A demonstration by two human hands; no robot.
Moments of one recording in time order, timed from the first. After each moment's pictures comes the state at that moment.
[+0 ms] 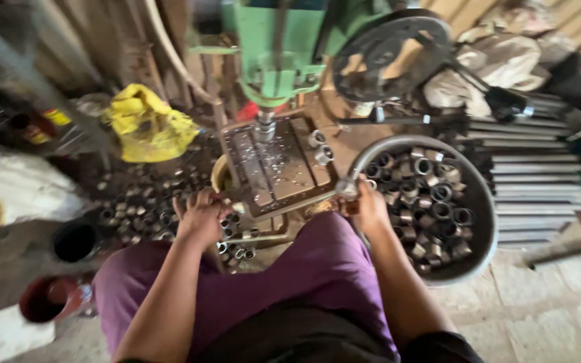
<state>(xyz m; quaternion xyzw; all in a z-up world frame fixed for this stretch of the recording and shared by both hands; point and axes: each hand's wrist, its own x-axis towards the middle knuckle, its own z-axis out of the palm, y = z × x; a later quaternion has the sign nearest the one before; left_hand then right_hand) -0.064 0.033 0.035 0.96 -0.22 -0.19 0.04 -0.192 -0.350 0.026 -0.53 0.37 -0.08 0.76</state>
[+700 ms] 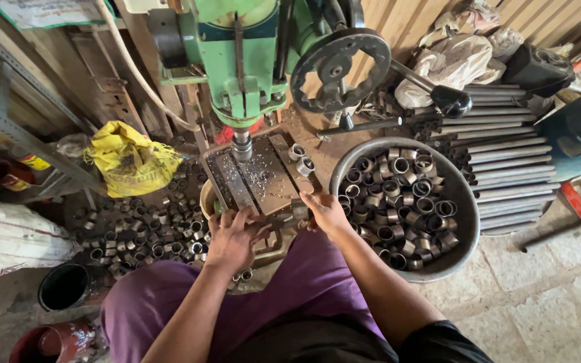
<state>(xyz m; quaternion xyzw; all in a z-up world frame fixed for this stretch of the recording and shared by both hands) -0.108 -0.029 0.082 0.91 -0.40 -0.04 0.12 -0.175 -0.287 0.041 -0.67 0.30 -0.05 0.67</state>
